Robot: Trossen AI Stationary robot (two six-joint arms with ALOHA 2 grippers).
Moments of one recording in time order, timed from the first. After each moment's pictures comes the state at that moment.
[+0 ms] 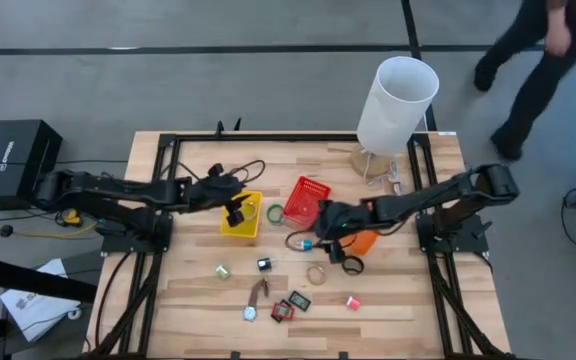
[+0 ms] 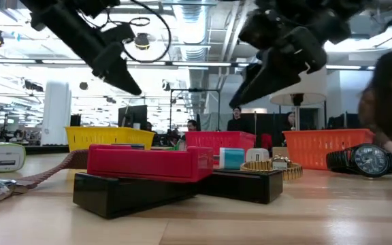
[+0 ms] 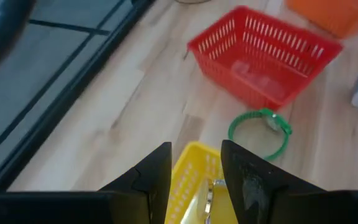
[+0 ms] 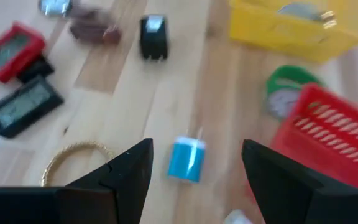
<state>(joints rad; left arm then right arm) 0.07 1.10 0.61 -0.18 -0.43 -0.06 0.11 1.56 0.85 -0.08 0.00 -0.10</state>
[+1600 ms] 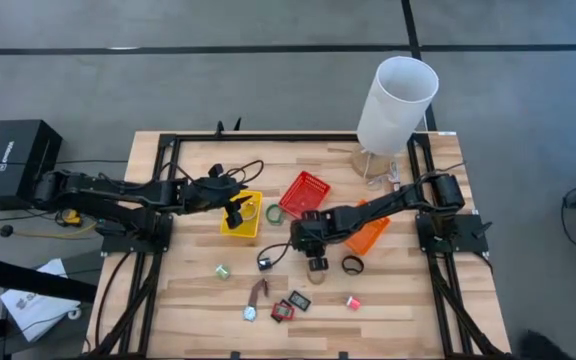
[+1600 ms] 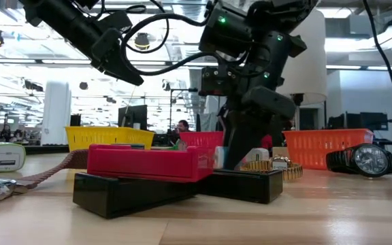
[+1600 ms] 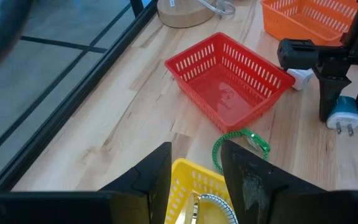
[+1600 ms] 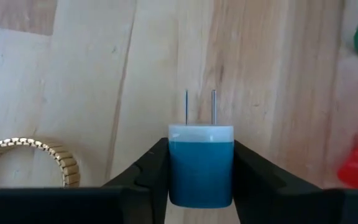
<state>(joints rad) 0.04 1.07 0.61 -0.15 -0.42 -0.06 0.13 1.96 1.21 -0.43 0.03 -0.04</state>
